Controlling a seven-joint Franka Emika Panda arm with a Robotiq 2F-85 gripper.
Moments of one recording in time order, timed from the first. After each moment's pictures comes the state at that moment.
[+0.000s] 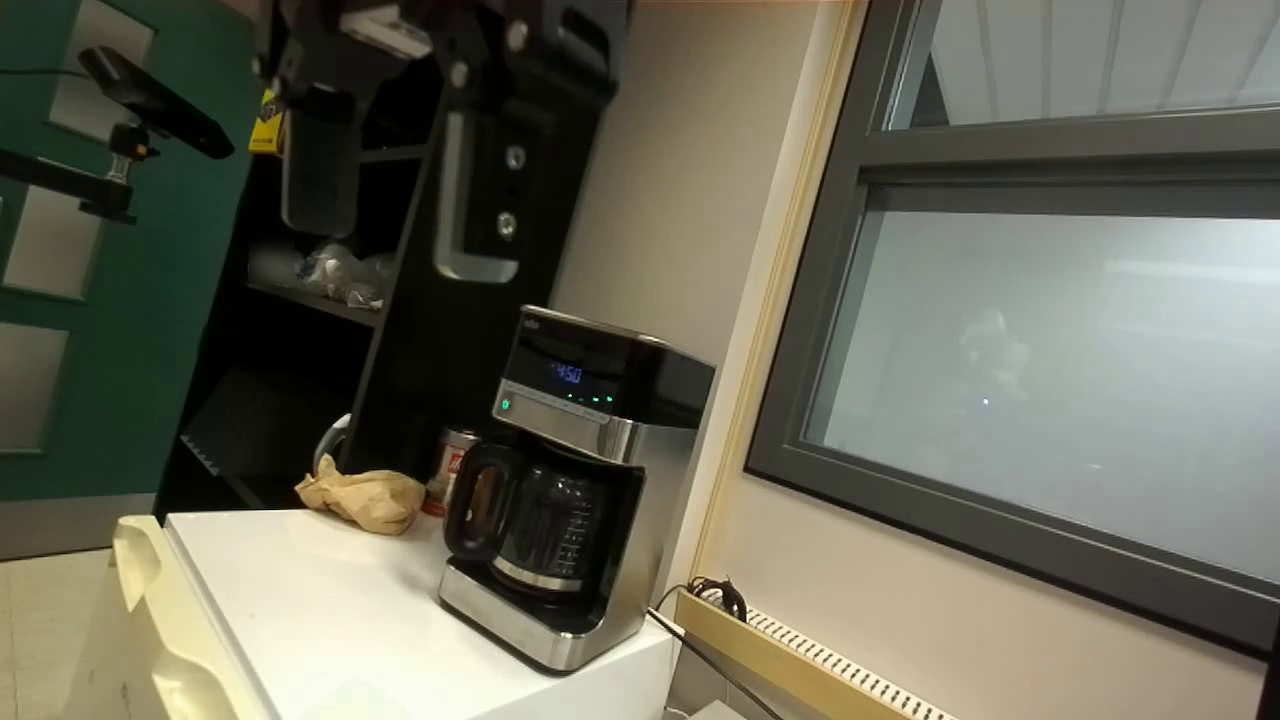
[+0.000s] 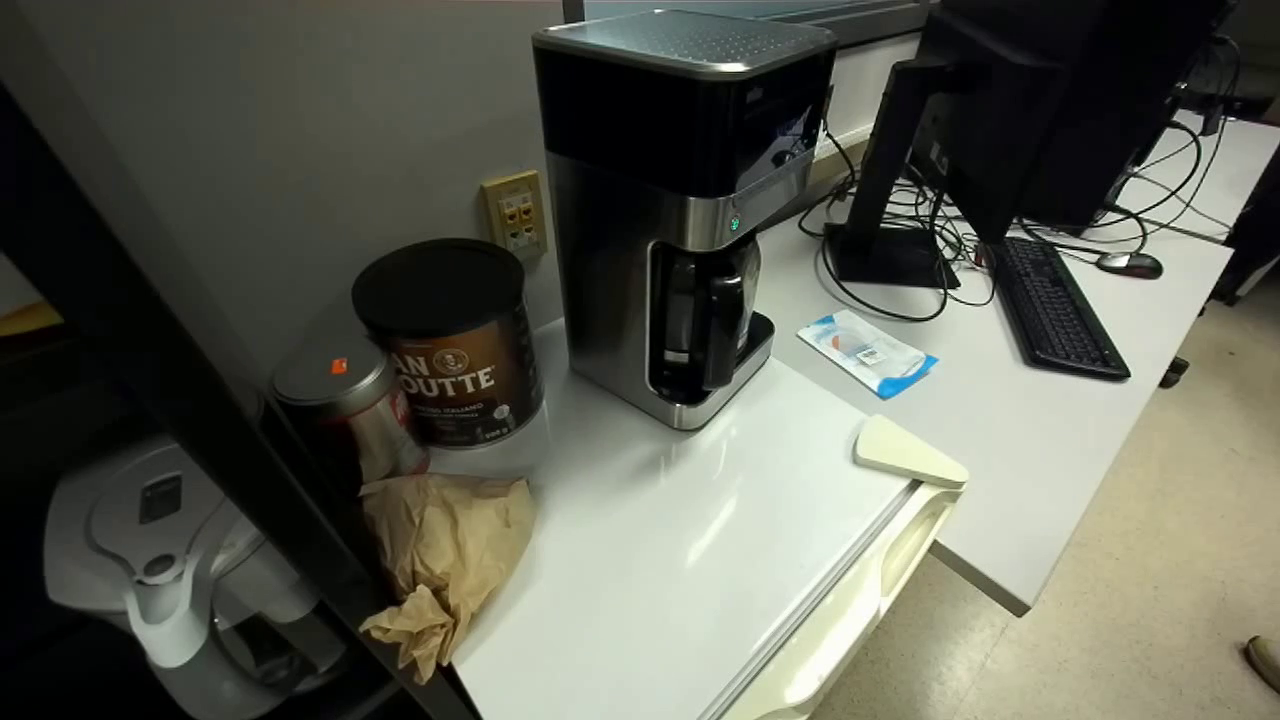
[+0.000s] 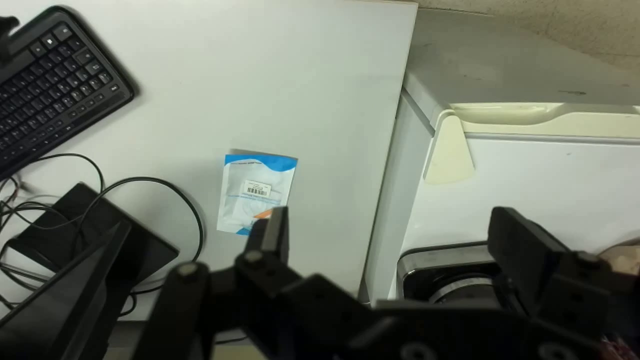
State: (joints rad) arm -0.07 -0.22 -0.34 -2.45 0.08 2.44 -0.48
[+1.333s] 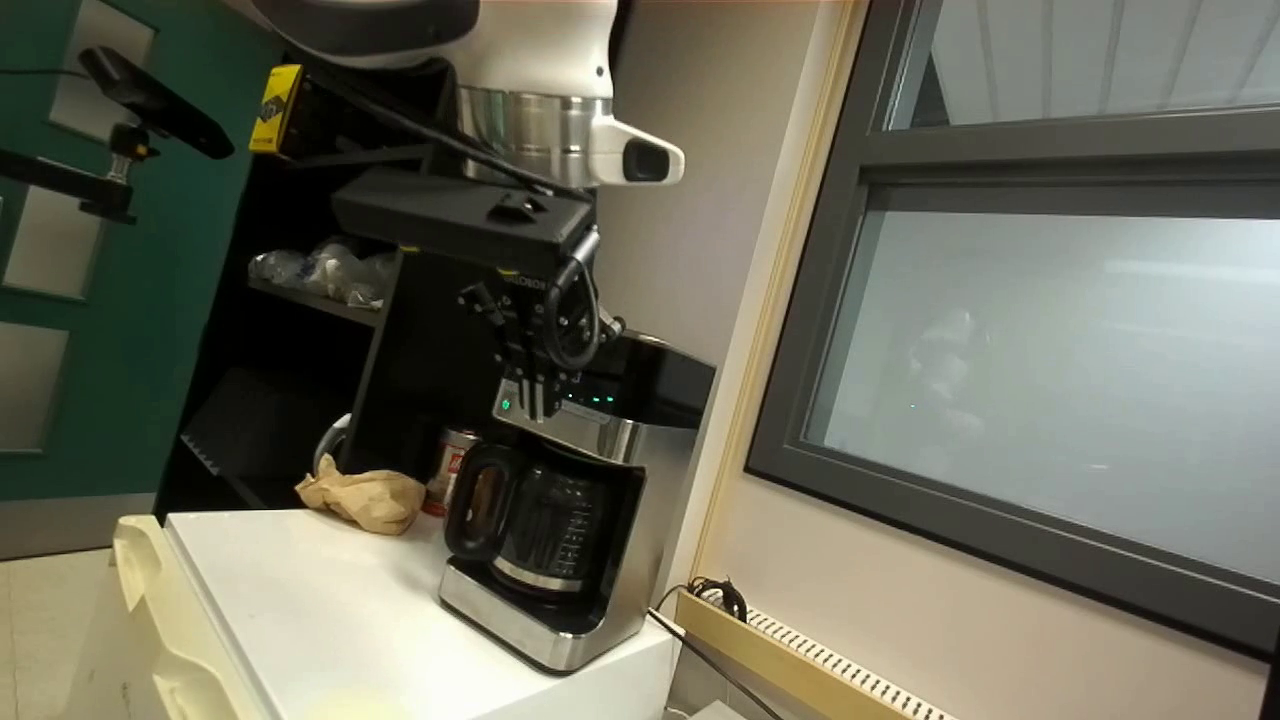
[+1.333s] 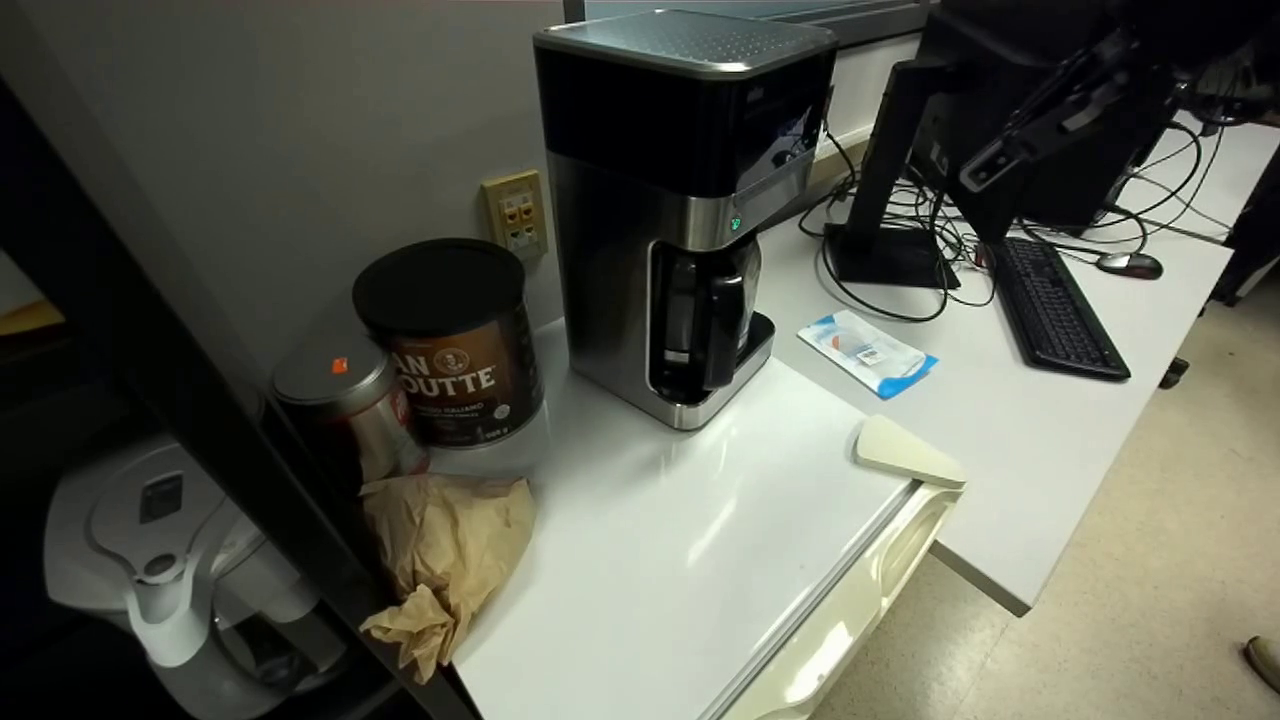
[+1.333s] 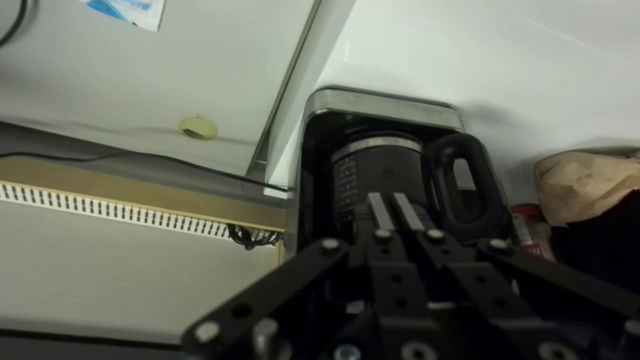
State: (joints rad) arm -0.08 0.29 0.02 -2.10 0.68 2.85 -1.01
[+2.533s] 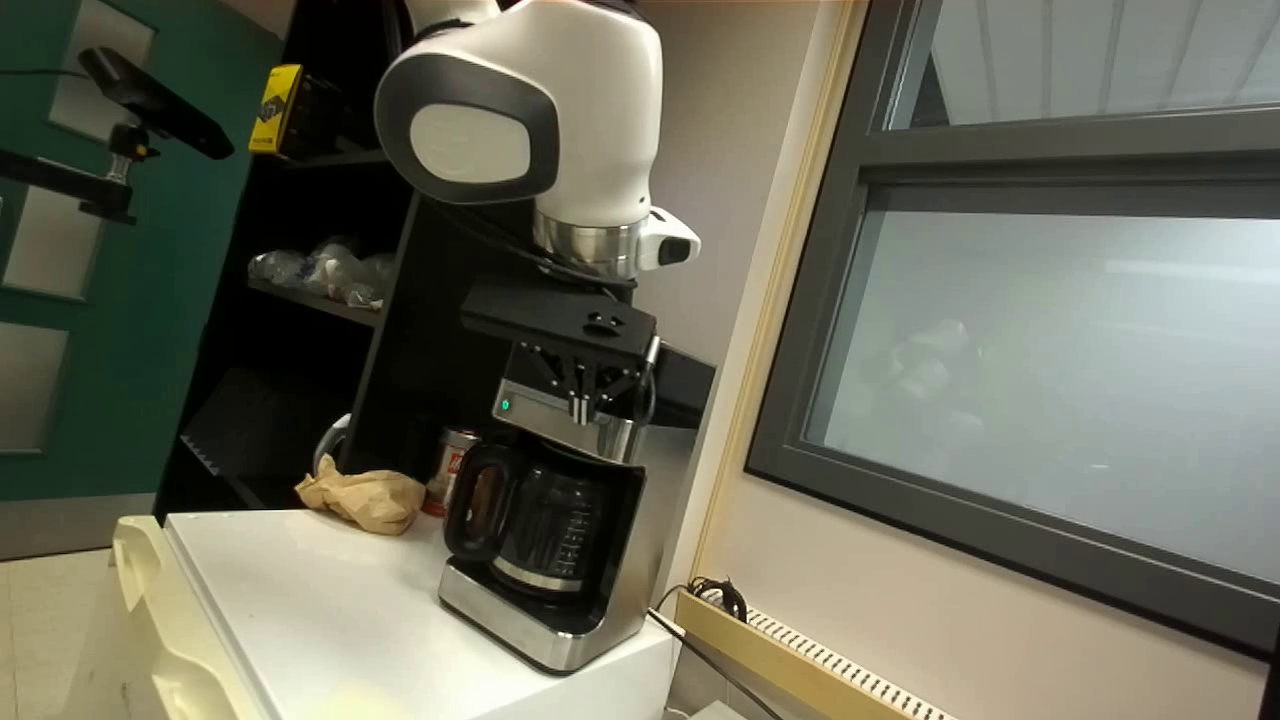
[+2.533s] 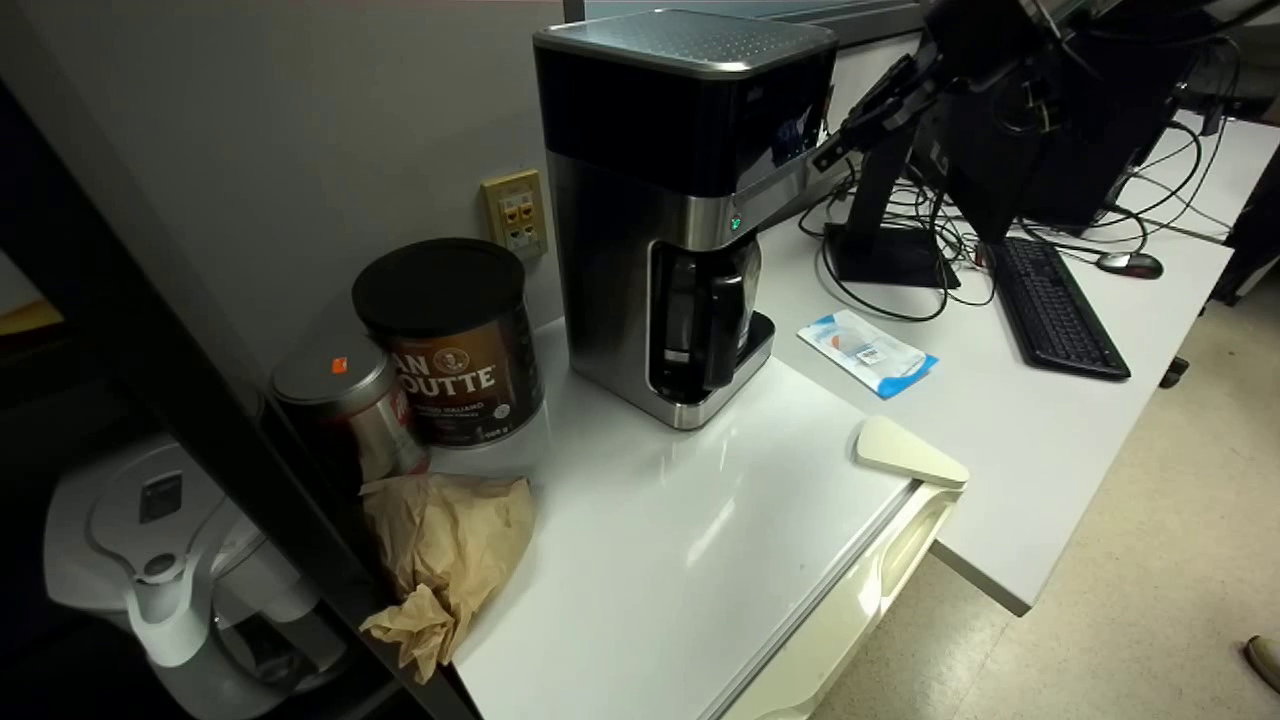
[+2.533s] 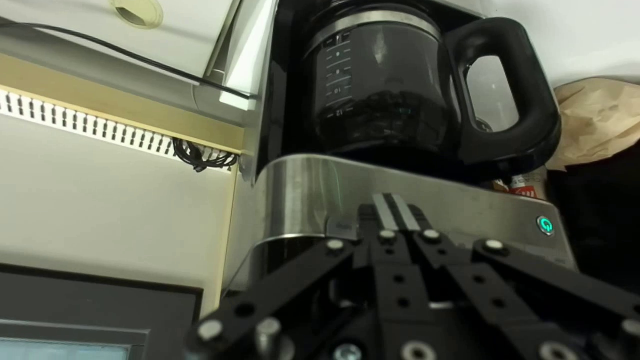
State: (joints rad) arm -0.15 0.58 0.17 -1.73 0.74 2.86 -1.16
